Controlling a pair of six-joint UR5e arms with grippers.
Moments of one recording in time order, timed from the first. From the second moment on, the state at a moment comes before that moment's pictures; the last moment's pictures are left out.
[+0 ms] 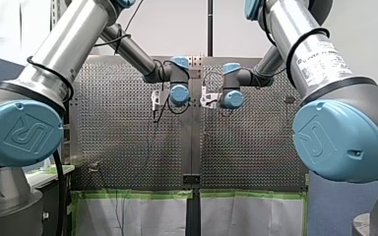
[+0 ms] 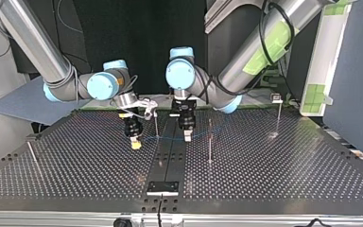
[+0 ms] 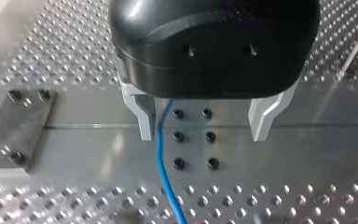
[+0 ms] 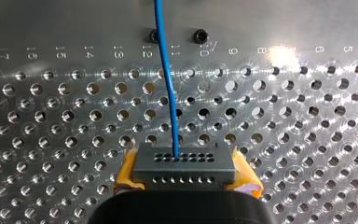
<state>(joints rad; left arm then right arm) -0.56 -2.08 -1.47 -2.73 -2.18 -1.53 2.10 -0.95 1.33 -0.41 1.51 1.59</state>
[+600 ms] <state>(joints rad) -0.52 -2.11 -1.36 -2.75 -2.19 -1.52 2.10 -0.95 1.33 -0.41 1.51 1.59</state>
